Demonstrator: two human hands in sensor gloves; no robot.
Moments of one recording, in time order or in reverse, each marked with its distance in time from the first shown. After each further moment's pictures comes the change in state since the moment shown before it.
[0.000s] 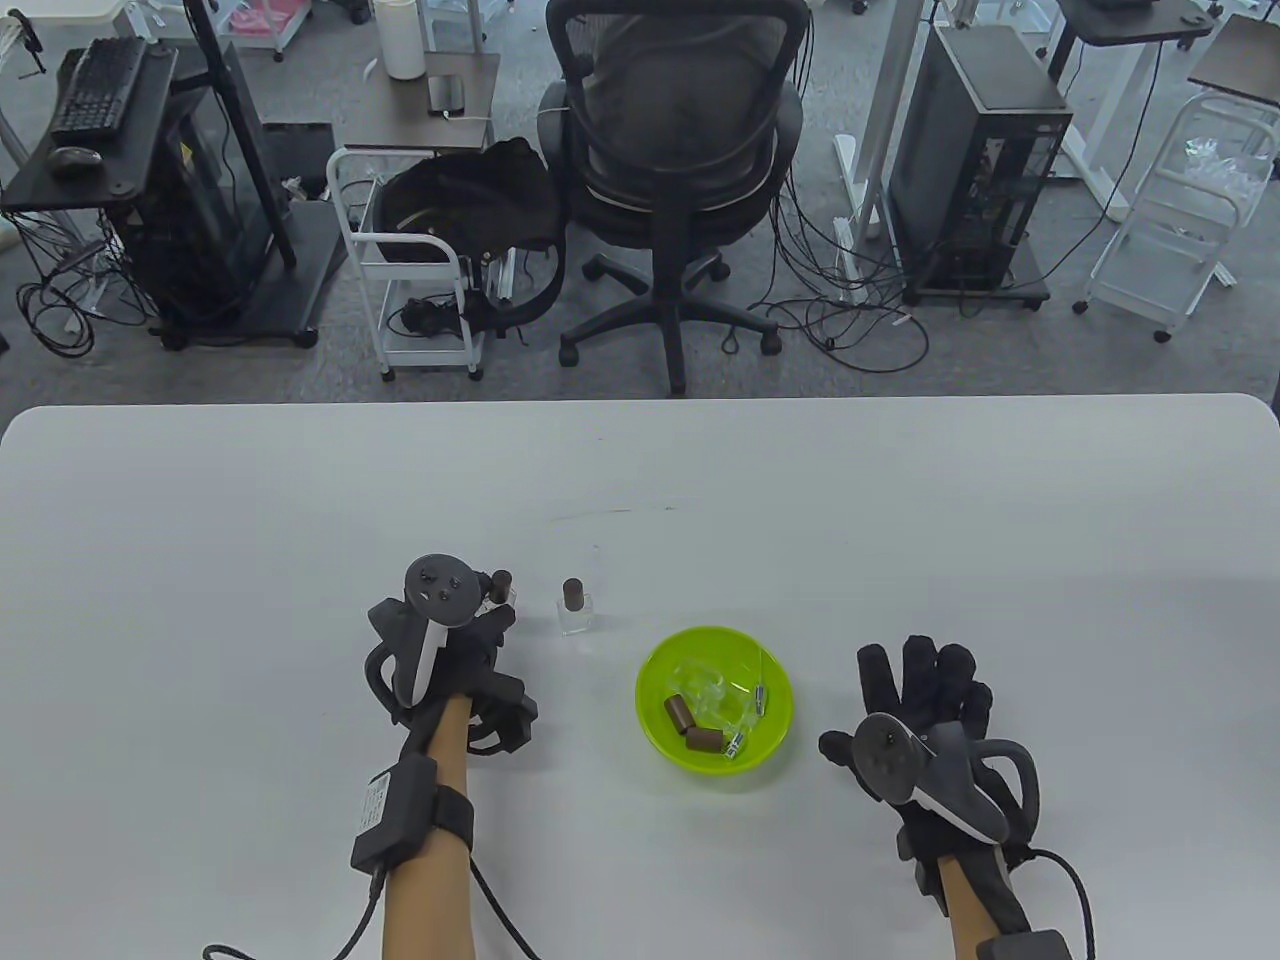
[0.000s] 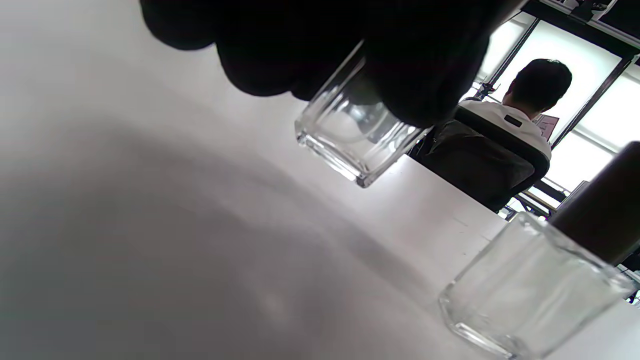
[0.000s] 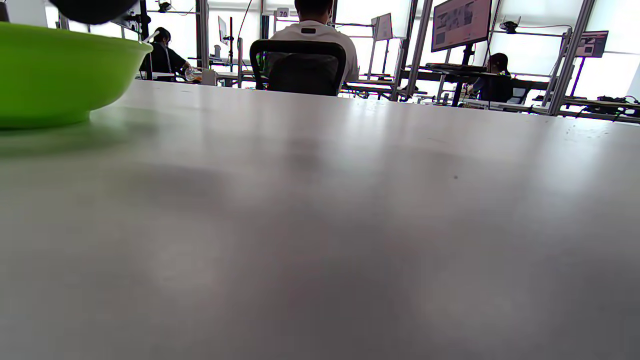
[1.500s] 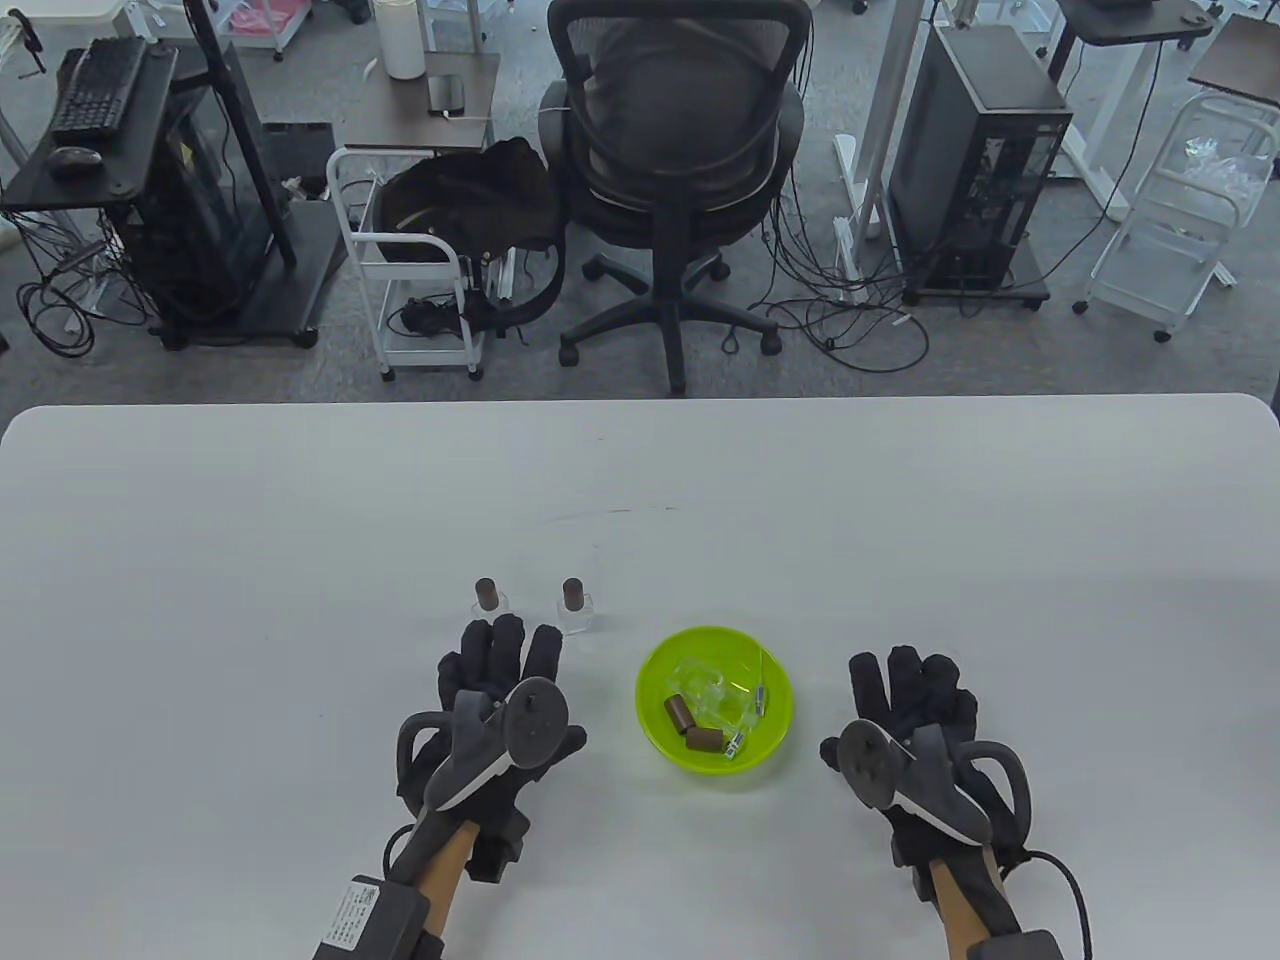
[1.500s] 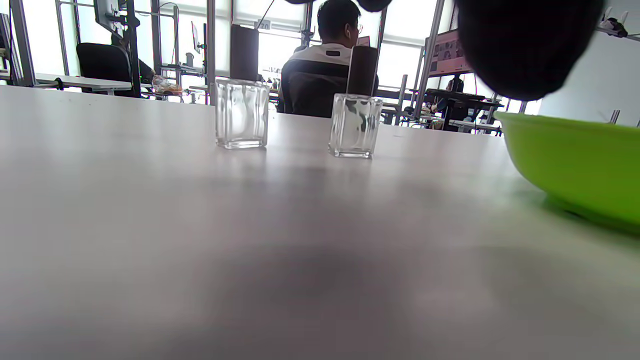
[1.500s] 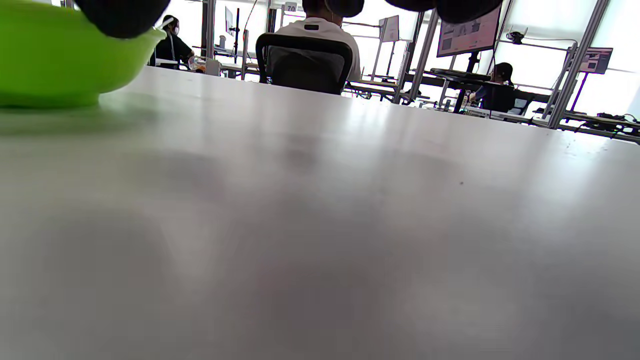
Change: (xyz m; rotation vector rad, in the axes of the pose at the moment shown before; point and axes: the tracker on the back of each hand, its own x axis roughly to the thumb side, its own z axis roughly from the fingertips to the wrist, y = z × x) left_hand 0.018 -0.013 0.116 -0.067 -0.533 -0.416; right_hand 0.015 -0.008 0.003 -0.019 -0.012 0.050
